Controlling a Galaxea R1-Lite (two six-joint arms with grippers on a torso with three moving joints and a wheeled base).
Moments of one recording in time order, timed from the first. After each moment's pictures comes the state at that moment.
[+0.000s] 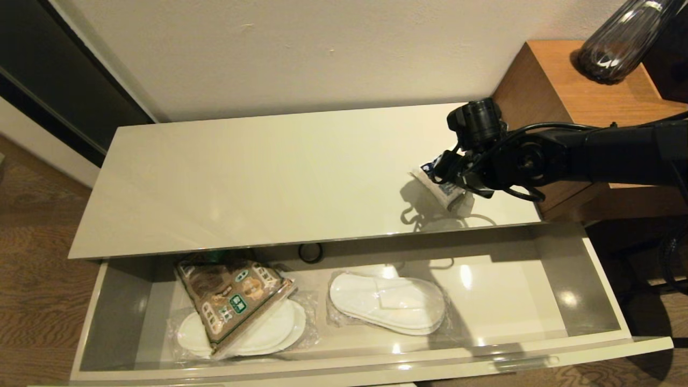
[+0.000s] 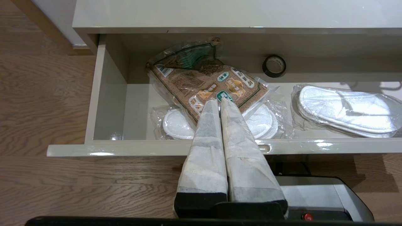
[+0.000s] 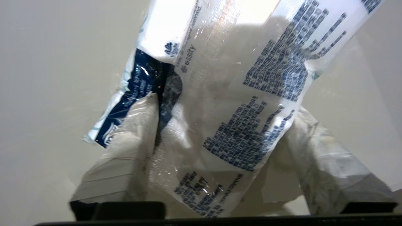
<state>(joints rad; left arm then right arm) 0.00 0.00 0.00 -0.01 0.00 -0.04 0.38 2.18 -1.75 0.24 -0.44 0.67</state>
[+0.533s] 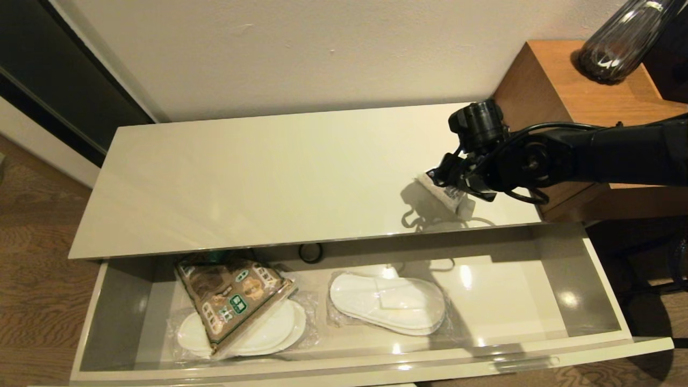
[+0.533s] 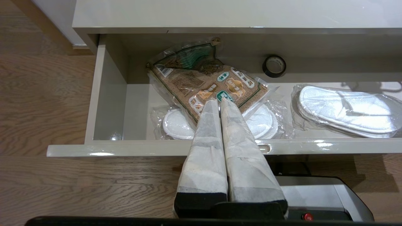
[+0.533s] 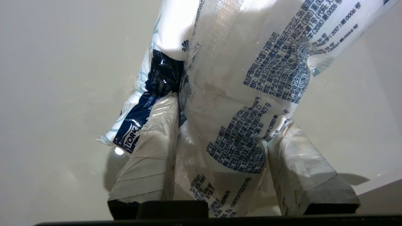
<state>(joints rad) 0.00 0.00 0.00 -0.01 0.00 -0.04 0.38 2.16 -1.72 0.26 -0.43 0.68</state>
